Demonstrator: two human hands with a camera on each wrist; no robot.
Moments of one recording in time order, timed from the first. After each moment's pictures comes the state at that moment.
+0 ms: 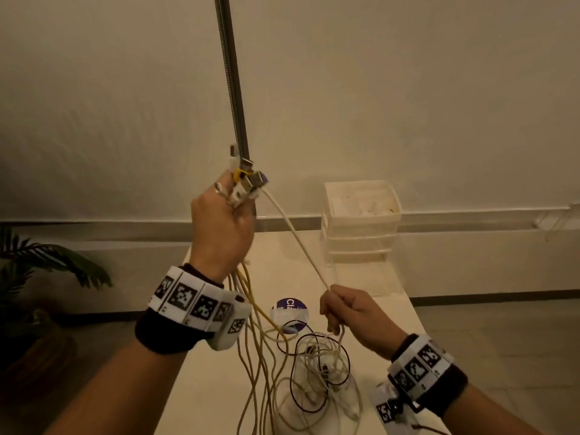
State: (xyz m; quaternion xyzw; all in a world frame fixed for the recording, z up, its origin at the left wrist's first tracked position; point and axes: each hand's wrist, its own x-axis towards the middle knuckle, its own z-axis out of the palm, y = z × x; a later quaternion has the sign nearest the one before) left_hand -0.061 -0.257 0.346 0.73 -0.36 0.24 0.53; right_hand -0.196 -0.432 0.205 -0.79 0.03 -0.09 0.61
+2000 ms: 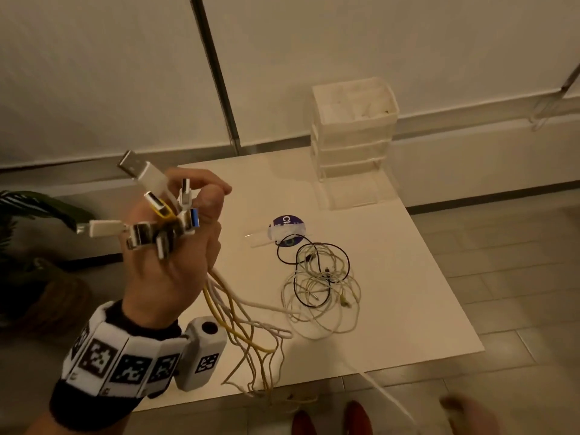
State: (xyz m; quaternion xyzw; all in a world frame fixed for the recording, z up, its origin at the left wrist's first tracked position) left_hand -0.144 -0.167 0.292 0.61 -0.40 -0.04 0.68; right_hand -0.466 -0.428 -0.042 -0.69 0.59 -0.05 0.40
